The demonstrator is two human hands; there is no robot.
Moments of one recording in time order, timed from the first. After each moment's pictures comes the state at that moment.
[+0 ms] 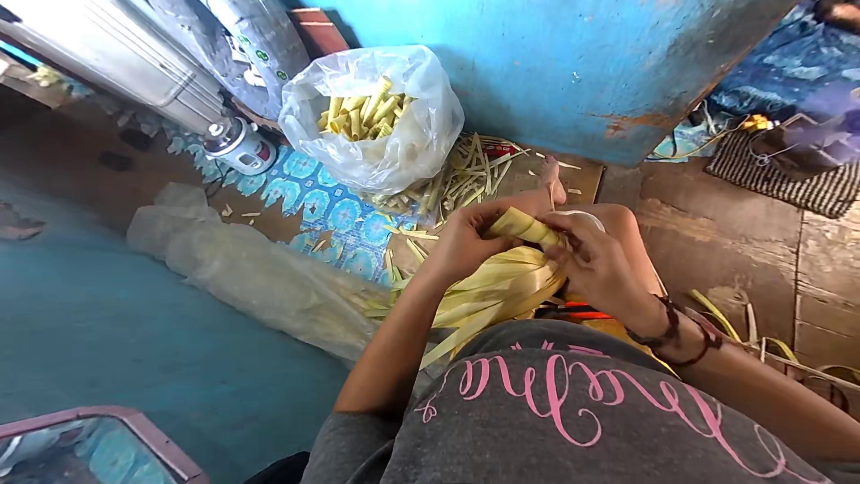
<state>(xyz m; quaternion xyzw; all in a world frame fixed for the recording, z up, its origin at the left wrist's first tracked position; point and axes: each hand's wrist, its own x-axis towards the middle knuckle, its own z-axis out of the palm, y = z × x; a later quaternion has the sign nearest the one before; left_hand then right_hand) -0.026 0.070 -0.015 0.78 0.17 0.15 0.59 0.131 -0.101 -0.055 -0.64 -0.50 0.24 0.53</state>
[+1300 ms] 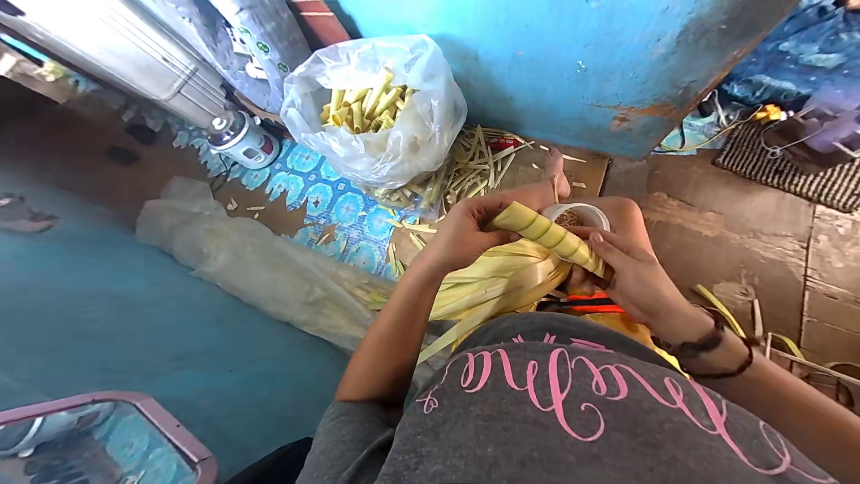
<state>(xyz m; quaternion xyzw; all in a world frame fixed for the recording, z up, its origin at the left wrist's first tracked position) -0.025 0.082 -0.016 0.78 0.15 0.10 0.60 0.140 -0.133 -0.060 -0.61 -0.29 0.44 0.59</state>
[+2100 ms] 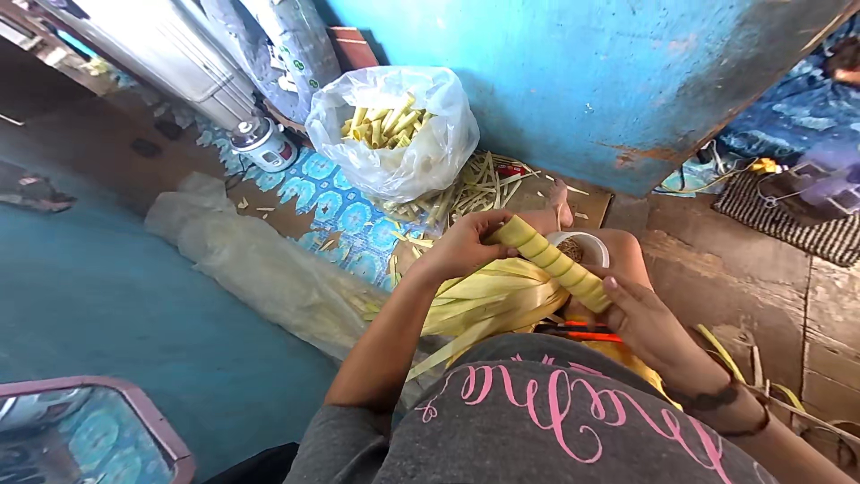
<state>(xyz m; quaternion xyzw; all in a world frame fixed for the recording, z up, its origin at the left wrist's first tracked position) -0.030 0.089 -0.007 0.77 0.15 0.07 0.61 0.142 -0.157 -0.068 -0.58 -0.28 0.45 0.61</state>
